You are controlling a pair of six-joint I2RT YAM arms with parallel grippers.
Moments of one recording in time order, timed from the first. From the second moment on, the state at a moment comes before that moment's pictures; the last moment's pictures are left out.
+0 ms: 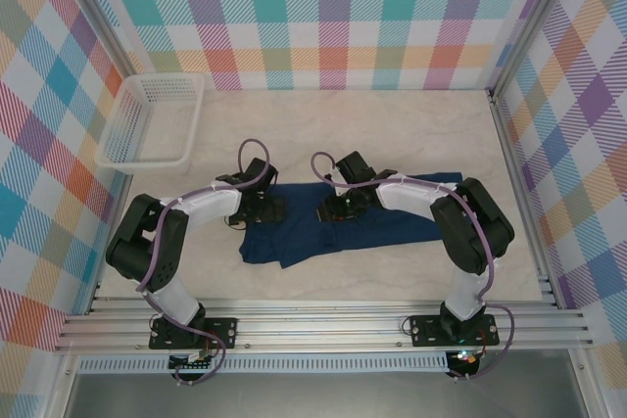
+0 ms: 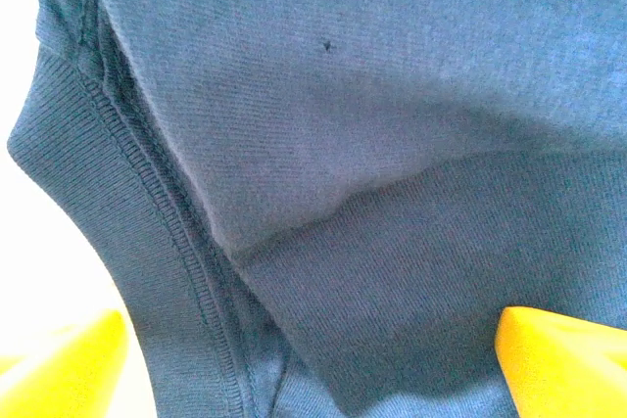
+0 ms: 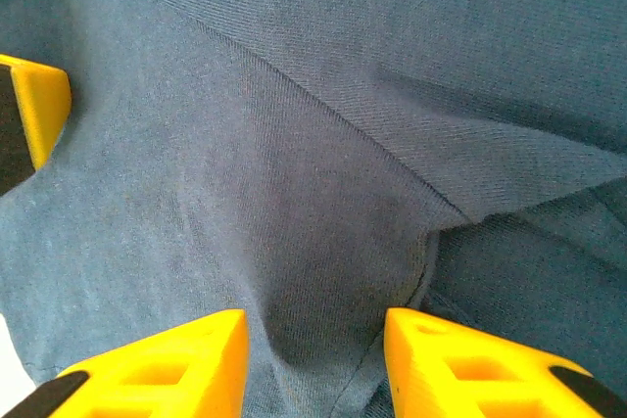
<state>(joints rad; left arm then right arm) -0.47 1.66 0.93 -0.55 -0.12 -0.53 0.65 1.81 1.07 -0.36 -0.36 0.36</state>
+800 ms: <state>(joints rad) -0.50 1.68 0.91 -0.50 -0.16 -0.60 0.65 1.81 1.06 -0.35 -0.36 0.37</state>
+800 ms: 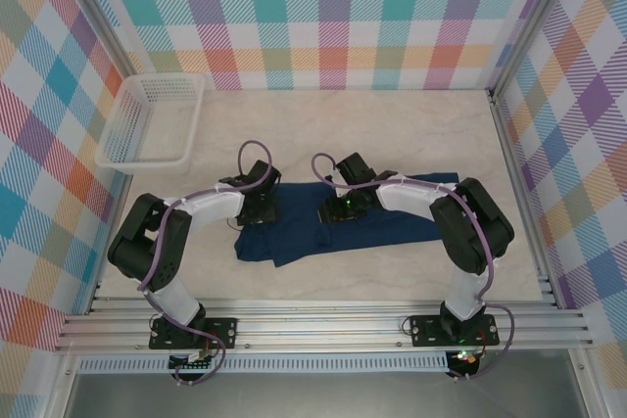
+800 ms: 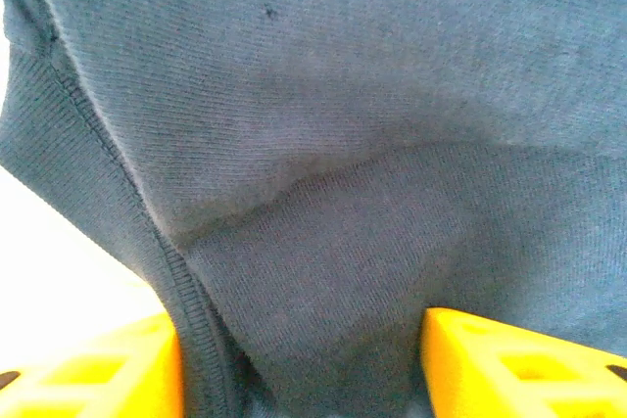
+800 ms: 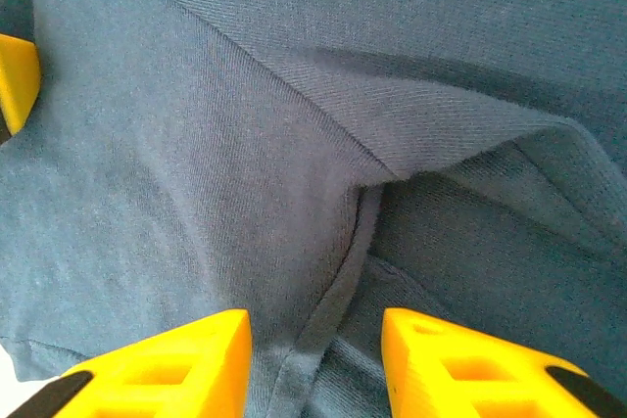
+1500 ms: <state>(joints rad) -0.48 1.65 0.88 -0.41 -0.15 -0.55 0.65 1.77 1.06 -0.41 -0.31 0.37</state>
